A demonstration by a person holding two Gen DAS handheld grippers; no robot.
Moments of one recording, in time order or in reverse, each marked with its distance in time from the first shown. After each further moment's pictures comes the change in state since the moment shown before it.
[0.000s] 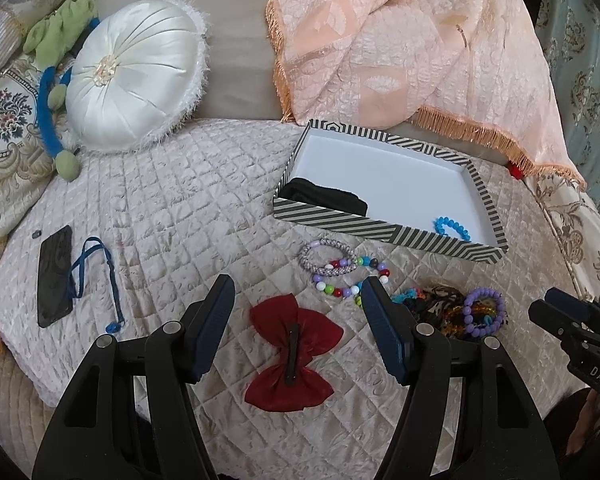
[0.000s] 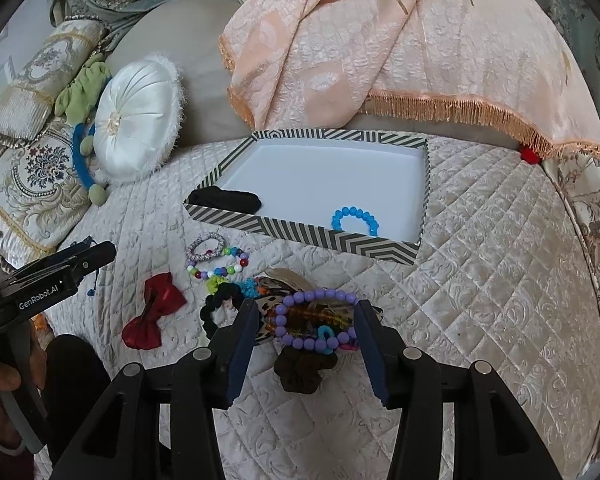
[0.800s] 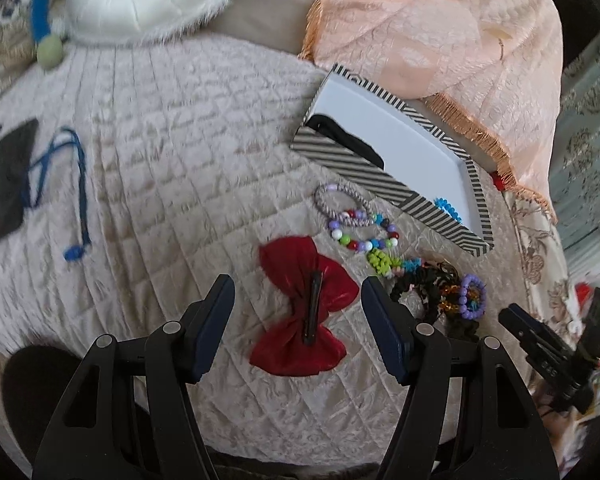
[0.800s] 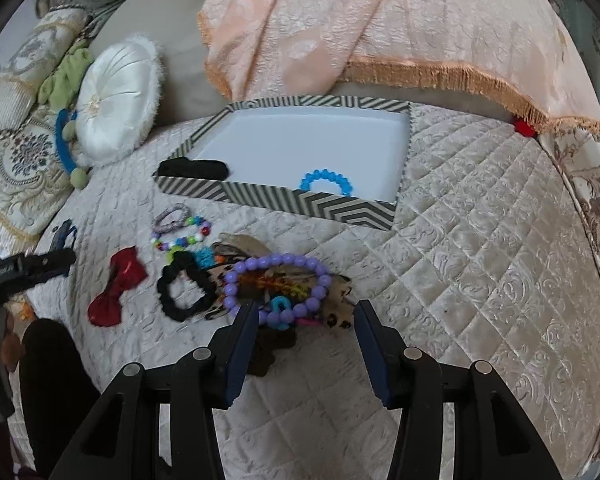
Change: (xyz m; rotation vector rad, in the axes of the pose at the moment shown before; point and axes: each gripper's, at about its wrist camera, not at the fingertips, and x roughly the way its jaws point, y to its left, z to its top) left arm 0.036 0.066 -0.027 -0.245 0.221 -0.223; right arm 0.029 -0.031 -0.018 0.020 0.067 -0.021
